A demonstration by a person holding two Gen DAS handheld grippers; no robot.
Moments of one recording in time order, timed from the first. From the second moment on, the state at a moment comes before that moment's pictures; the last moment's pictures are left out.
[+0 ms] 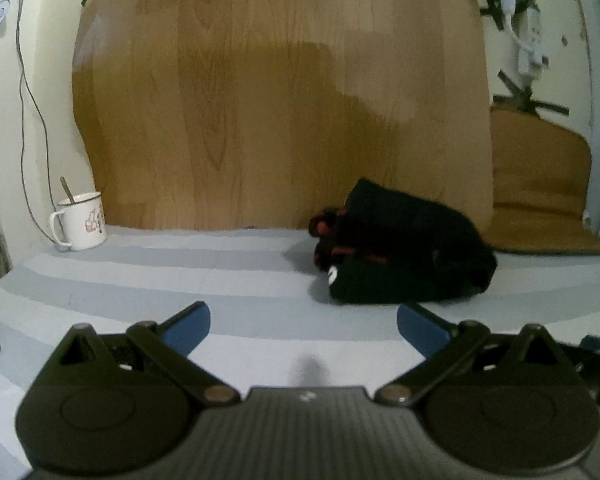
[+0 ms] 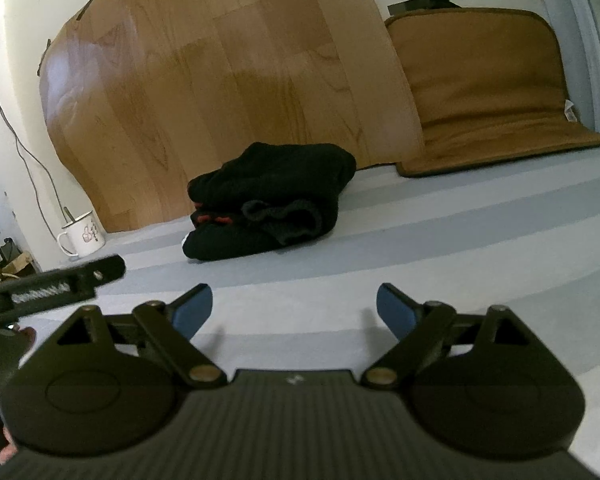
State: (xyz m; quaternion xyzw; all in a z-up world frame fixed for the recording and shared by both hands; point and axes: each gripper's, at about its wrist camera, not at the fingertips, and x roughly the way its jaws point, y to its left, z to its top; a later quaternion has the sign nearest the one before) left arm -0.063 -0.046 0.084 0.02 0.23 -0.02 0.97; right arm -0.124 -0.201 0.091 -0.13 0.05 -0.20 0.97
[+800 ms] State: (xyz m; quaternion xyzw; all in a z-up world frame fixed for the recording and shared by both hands) left arm -0.071 -0.037 0.099 0.01 0.27 0.00 0.96; right arm -0.124 -0.204 0.093 -0.13 0.05 -0.20 0.97
